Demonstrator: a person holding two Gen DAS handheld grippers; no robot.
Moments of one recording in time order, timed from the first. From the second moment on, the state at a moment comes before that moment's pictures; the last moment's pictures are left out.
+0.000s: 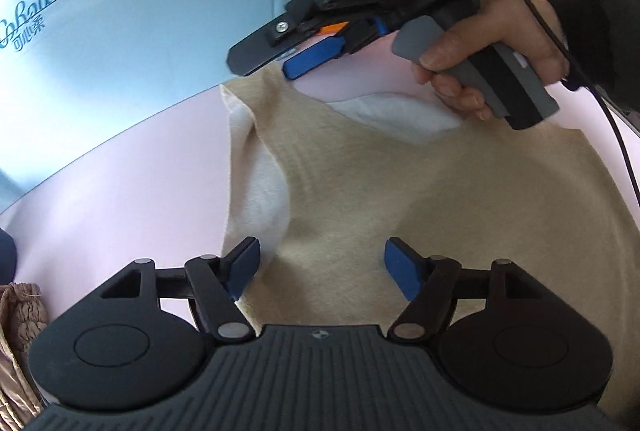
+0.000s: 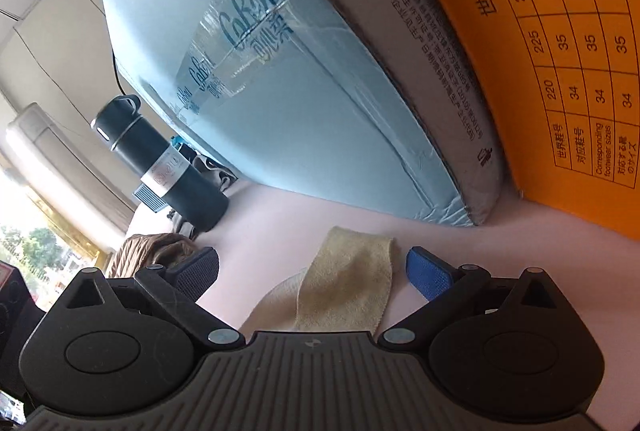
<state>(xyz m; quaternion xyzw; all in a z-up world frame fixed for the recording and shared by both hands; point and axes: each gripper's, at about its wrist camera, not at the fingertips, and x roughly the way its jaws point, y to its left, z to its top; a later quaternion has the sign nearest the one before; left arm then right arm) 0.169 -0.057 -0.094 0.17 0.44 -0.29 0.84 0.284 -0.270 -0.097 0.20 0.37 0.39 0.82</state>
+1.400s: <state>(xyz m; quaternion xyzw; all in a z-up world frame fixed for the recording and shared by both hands) 0.192 -0.042 -0.090 0.16 0.46 -0.27 0.83 0.276 -0.250 -0.087 0.16 0.41 0.40 0.81</state>
